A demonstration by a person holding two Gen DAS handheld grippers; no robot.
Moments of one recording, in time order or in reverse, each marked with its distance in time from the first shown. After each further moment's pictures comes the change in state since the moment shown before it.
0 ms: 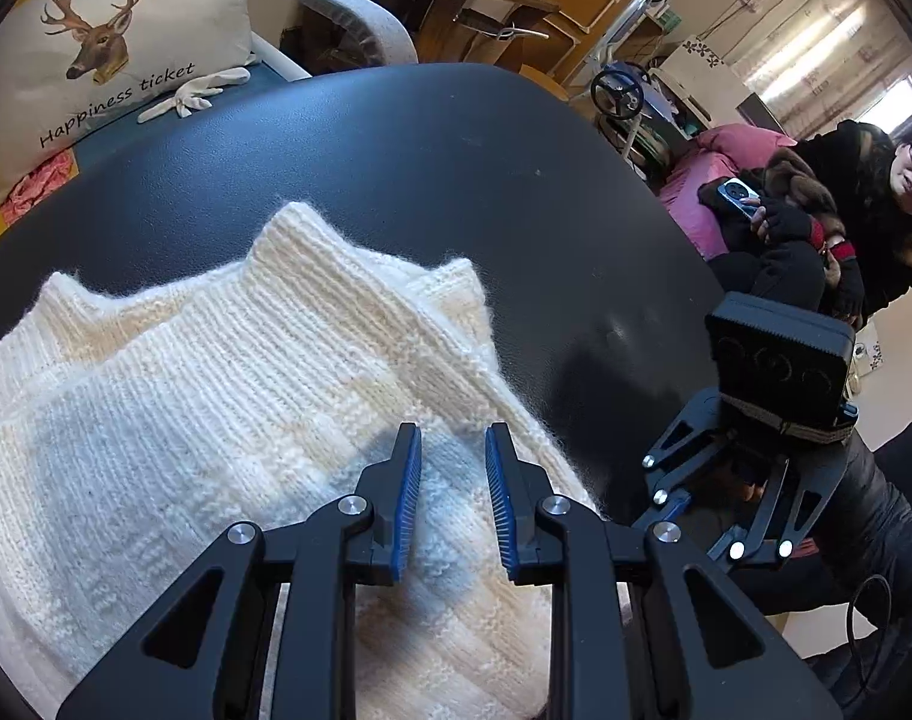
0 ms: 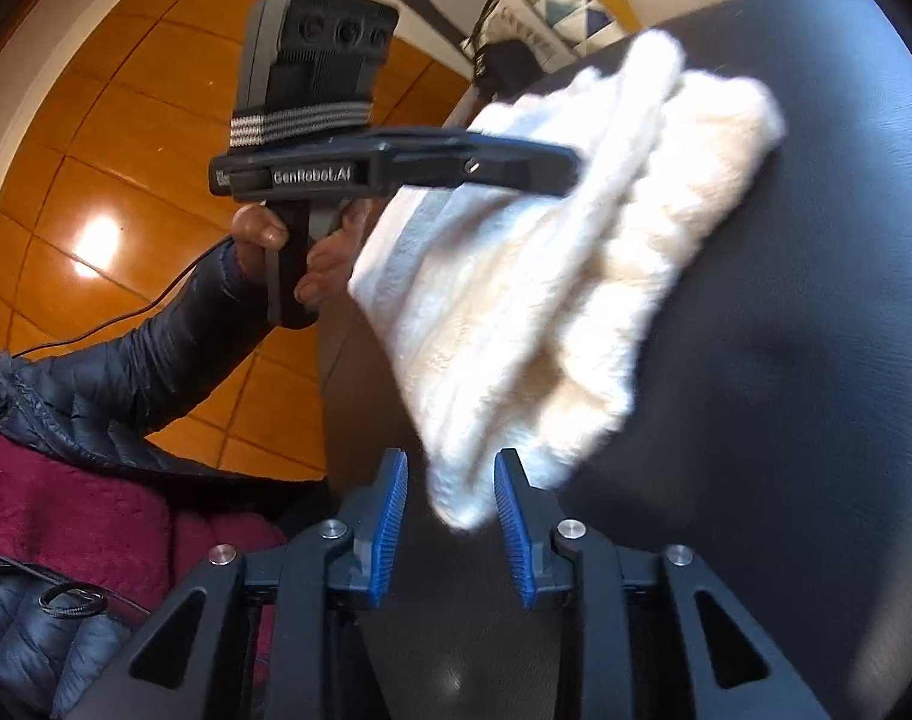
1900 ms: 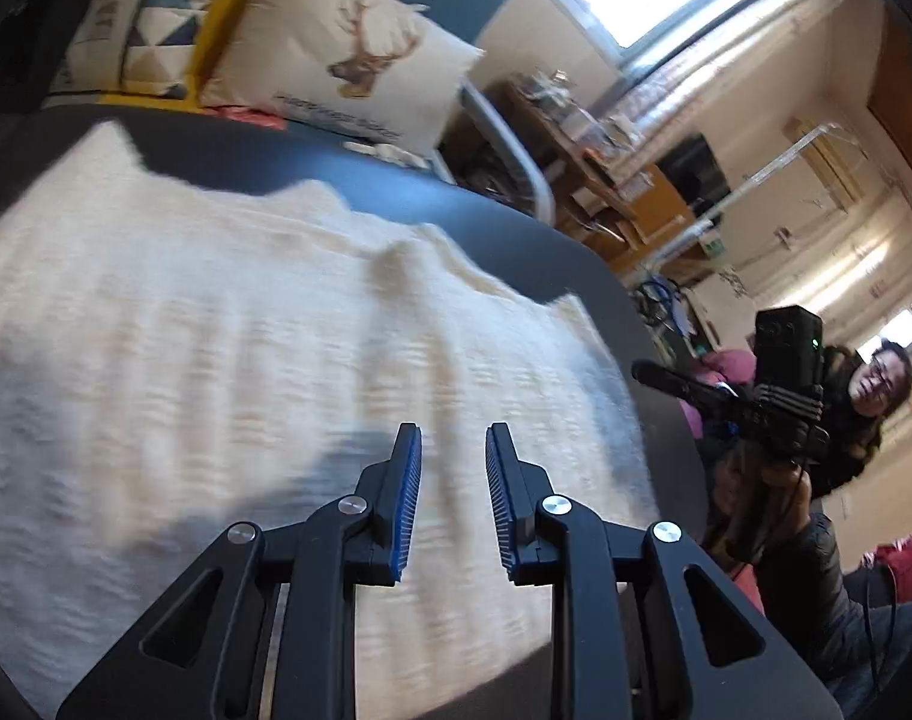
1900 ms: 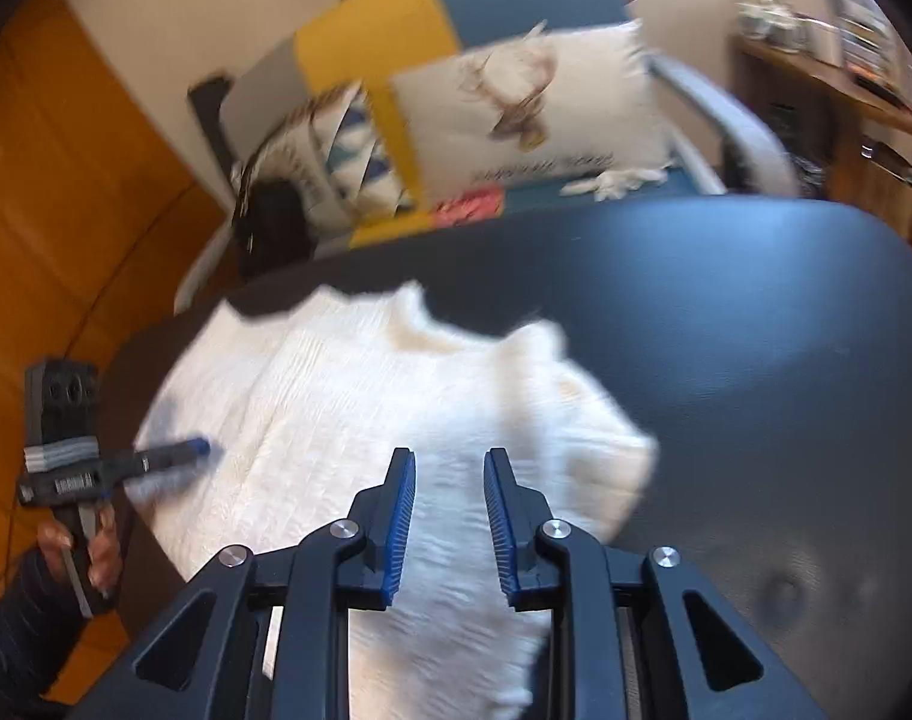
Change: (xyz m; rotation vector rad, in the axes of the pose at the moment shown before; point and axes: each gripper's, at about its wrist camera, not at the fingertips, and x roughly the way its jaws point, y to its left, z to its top) left arm -0.118 0.136 -0.153 -0.438 -0.412 -0.040; right arm 0.007 0.068 0.088 0.144 -0.274 -0.796
